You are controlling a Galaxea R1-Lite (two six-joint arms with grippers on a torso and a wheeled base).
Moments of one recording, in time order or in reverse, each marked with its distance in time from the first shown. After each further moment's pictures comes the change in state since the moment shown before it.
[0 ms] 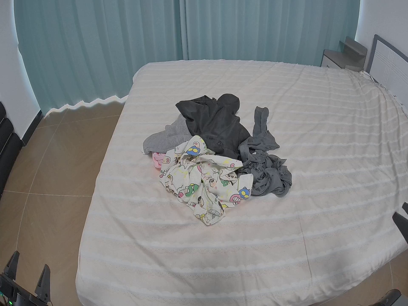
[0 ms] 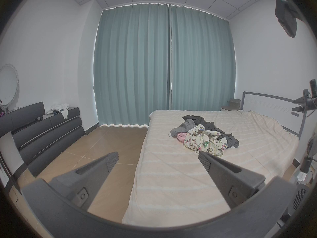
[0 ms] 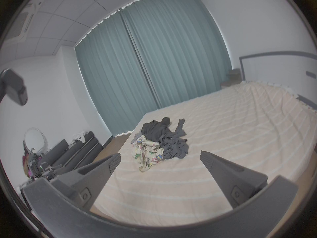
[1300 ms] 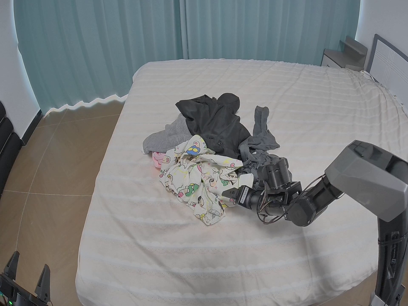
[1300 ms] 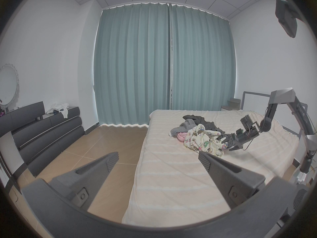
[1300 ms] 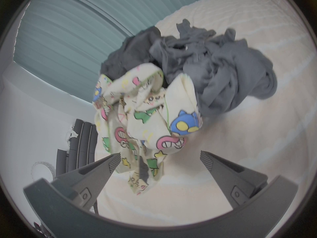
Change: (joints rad) left arm 0.000 0.000 0.000 0.000 0.000 -0.001; right arm 0.439 1.816 -0.775 -0.511 -0.182 0.490
